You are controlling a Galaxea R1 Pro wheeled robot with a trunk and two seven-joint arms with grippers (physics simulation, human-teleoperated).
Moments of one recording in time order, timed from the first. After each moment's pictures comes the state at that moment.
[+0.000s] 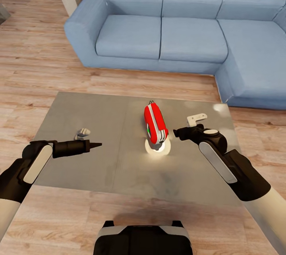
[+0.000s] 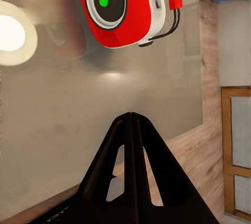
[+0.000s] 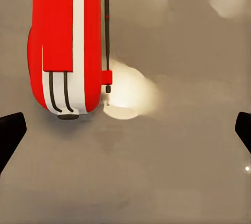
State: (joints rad) left arm -0.74 0.41 -0.15 -1.25 0.65 0.94 -0.63; right arm -0.85 -0.30 0.53 -1.57 -0.68 0.92 -0.52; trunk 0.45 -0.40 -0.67
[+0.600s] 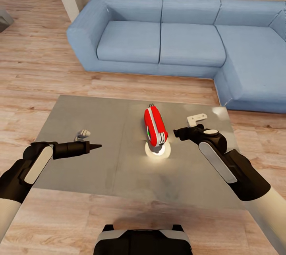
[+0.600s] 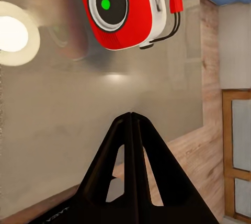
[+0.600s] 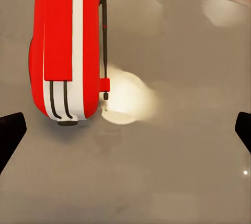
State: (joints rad) left arm -0.74 0.41 -0.15 -1.21 0.65 0.93 -0.63; right arm -0.85 -0.30 0.53 -1.57 -0.68 0.92 -0.52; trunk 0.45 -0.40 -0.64
